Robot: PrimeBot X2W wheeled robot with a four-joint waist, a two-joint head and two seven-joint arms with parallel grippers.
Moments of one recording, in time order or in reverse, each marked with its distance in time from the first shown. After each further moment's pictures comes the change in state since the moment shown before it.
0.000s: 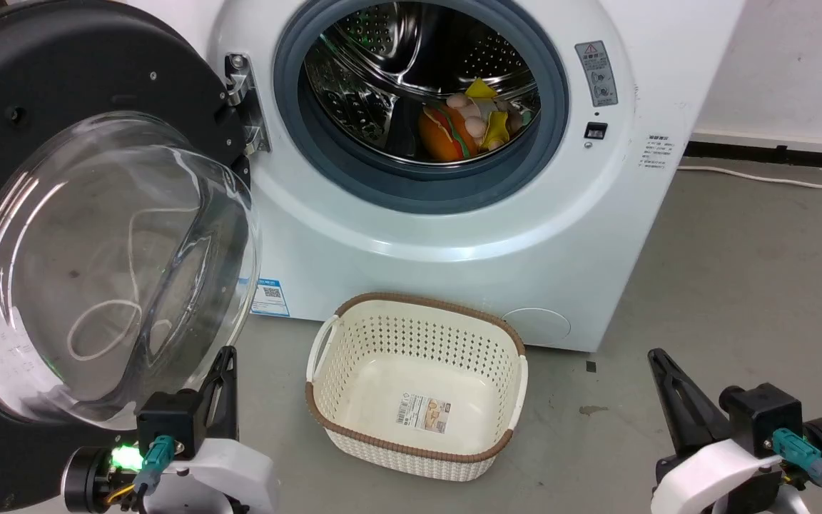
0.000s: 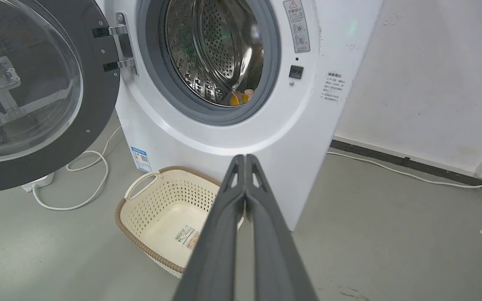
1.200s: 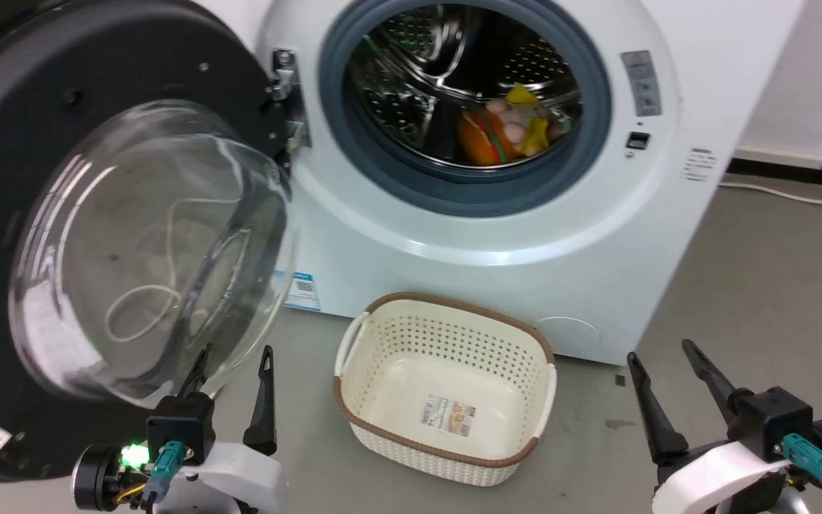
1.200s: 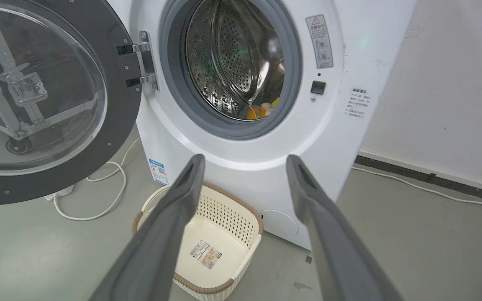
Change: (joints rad) left arm -0.002 0.003 -0.024 0.013 0.000 0.000 -0.046; right arm 0.000 0.000 -0.006 0.011 0.029 0.000 -0.046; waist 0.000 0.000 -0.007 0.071
